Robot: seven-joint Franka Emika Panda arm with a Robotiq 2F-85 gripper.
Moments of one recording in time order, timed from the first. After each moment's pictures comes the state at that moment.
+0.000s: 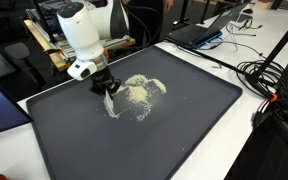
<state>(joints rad) -0.33 0.49 -0.06 -2.14 0.33 2.67 -0.09</state>
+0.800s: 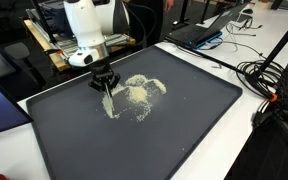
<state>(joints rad) -0.34 0.41 -0.01 -2.31 0.32 2.94 -0.23</state>
